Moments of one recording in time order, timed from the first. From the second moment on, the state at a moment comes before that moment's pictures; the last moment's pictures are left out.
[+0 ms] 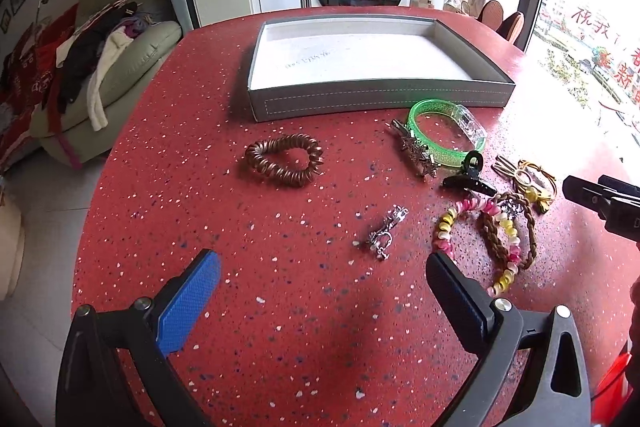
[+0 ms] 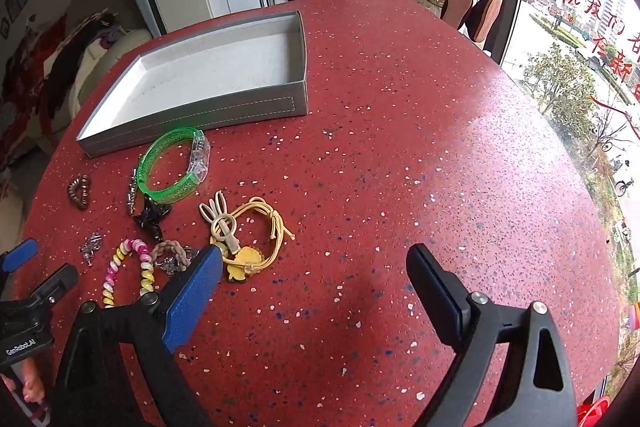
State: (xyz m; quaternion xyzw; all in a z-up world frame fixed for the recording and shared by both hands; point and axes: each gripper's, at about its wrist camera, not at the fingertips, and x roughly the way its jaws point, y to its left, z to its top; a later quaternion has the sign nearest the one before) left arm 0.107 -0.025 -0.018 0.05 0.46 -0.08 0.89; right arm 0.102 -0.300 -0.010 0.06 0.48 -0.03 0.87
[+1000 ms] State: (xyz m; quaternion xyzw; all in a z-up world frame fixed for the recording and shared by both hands) left arm 0.121 -0.038 0.008 0.03 0.45 -0.19 0.87; right arm 0.118 -0.298 0.022 0.08 0.45 0.05 0.89
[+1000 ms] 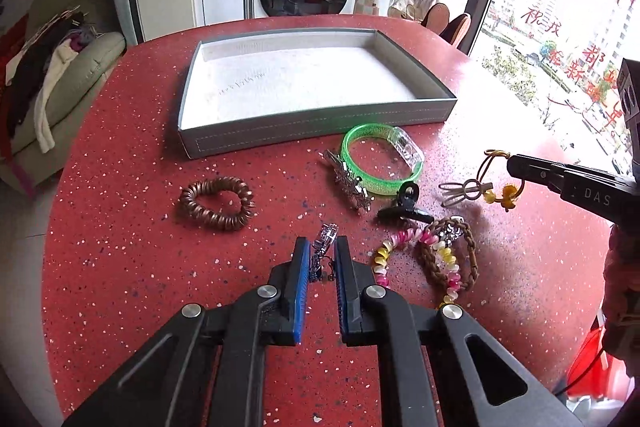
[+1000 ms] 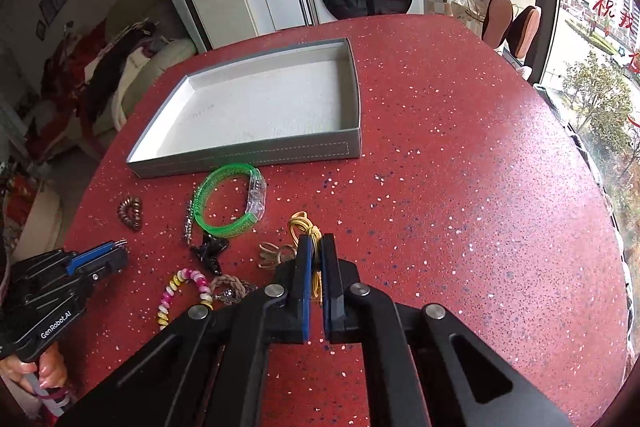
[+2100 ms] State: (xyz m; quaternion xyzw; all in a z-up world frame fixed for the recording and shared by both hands) left arm 0.323 -0.045 0.015 0.00 0.47 -0.12 0.88; right arm 0.321 -0.279 0.015 0.17 0.49 0.11 0.85
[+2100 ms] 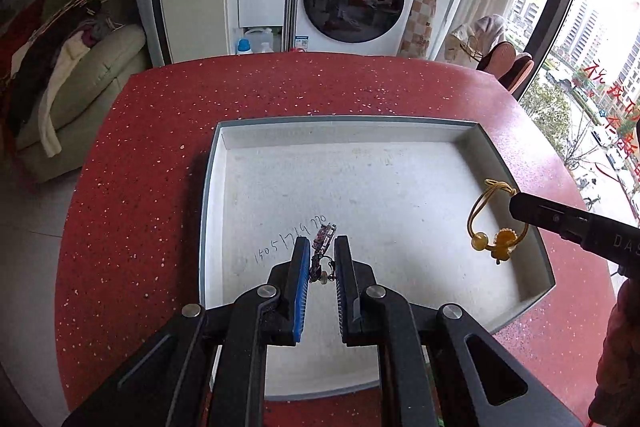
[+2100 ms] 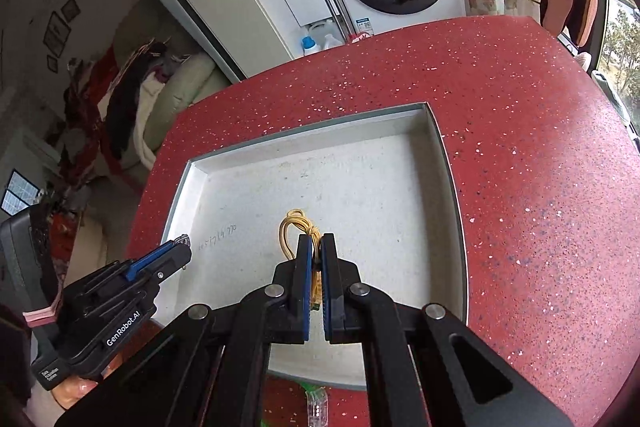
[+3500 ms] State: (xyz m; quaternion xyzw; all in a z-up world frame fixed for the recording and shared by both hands) left arm 0.270 -0.026 0.041 0.00 0.42 -0.09 0.90; right arm 0.252 -0.295 0.029 0.22 0.45 0.11 0.86
